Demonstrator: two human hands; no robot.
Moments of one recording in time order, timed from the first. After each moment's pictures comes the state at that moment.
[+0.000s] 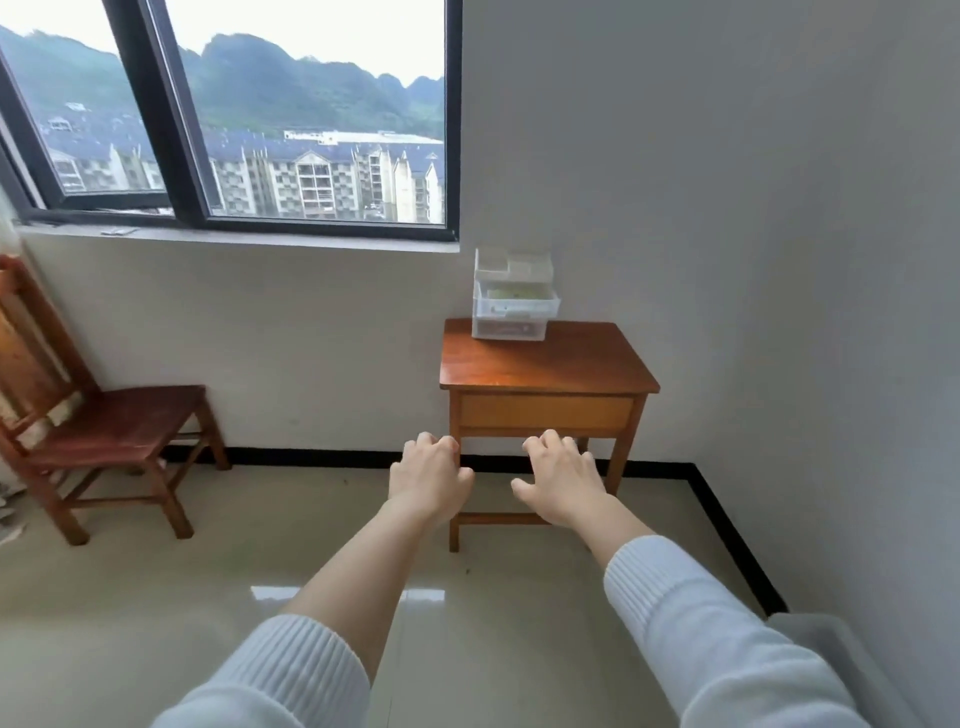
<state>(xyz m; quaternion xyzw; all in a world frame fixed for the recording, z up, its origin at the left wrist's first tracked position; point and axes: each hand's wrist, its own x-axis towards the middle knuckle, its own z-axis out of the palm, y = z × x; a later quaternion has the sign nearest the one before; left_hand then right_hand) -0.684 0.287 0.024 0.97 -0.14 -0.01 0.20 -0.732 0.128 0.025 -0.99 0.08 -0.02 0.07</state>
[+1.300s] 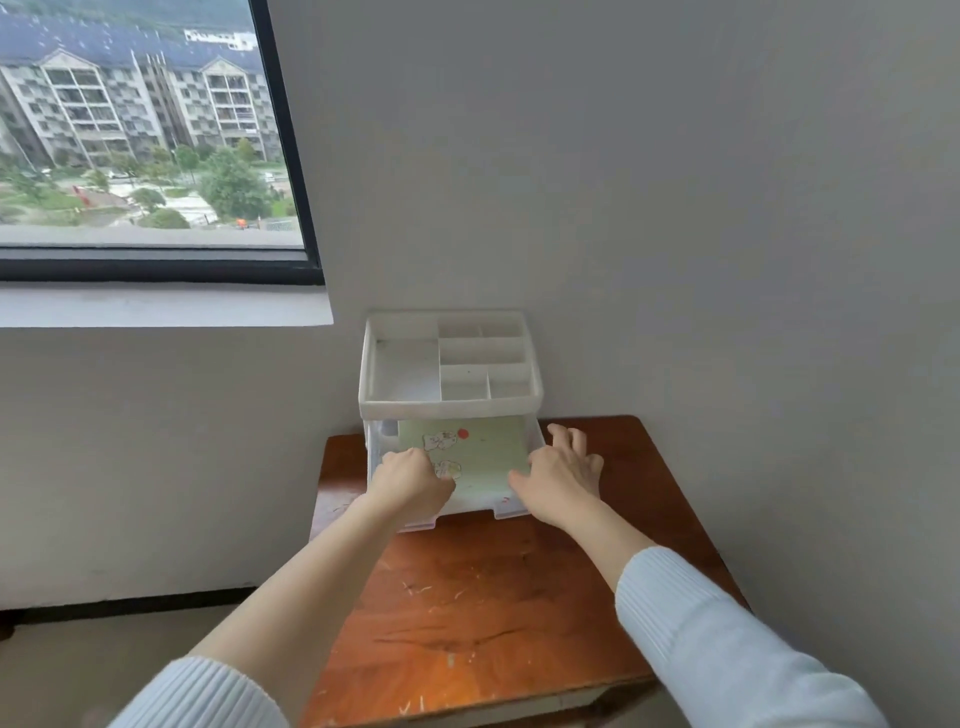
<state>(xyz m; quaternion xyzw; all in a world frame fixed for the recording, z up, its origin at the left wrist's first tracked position) -0.033 -0.041 -0.014 0.95 -0.16 -0.18 0.19 -0.103 -0.204 -0.021 -0.97 0.23 0.03 0.12</state>
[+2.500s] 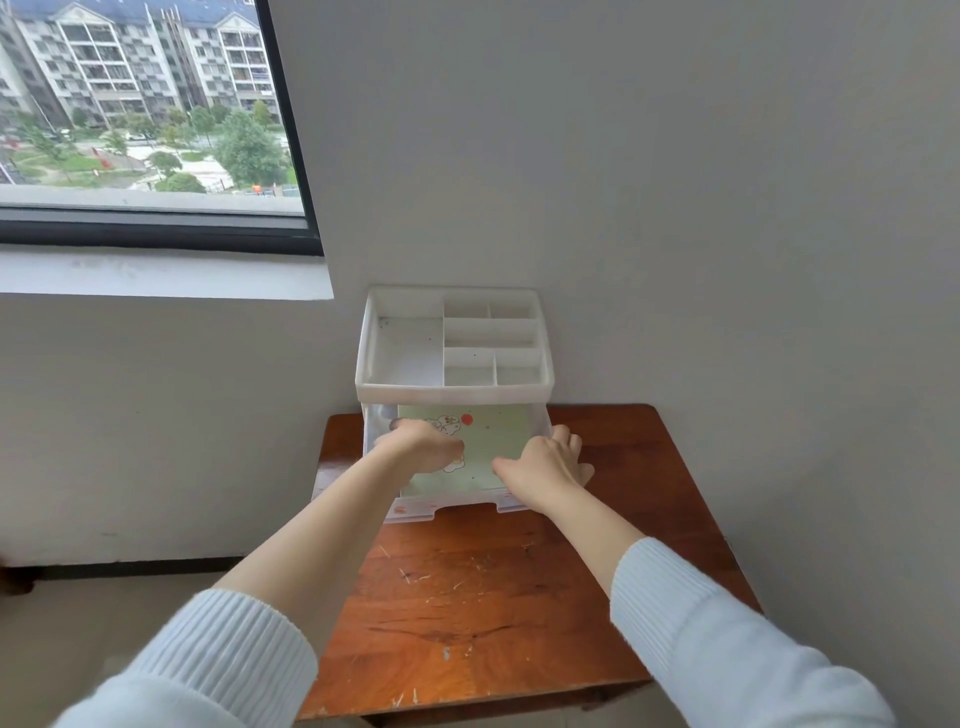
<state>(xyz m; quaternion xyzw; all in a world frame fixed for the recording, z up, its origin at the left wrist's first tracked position) -0.006 -0.068 0.001 0.90 0.01 -0.37 0.21 -0.077 -0.193 -0.032 -0.93 0.30 0.07 0.21</state>
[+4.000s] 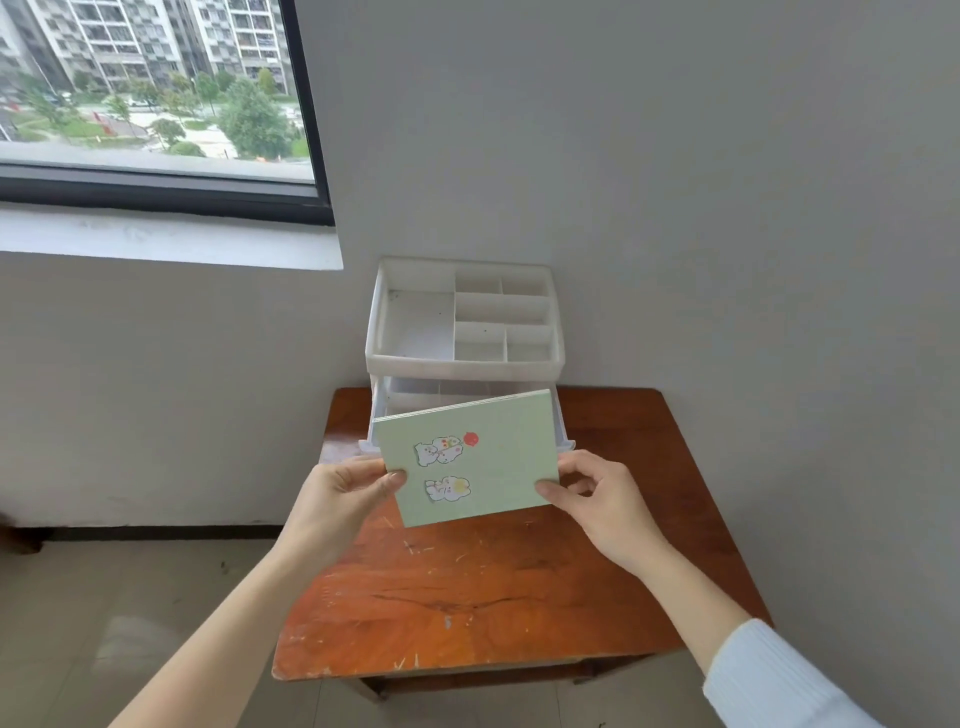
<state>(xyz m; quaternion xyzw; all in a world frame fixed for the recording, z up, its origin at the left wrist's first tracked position) -0.066 0.044 -0.047 0.77 -0.08 -0.19 0.60 -0.160 -0.227 -0.042 -0.84 0.12 -0.04 0.52</state>
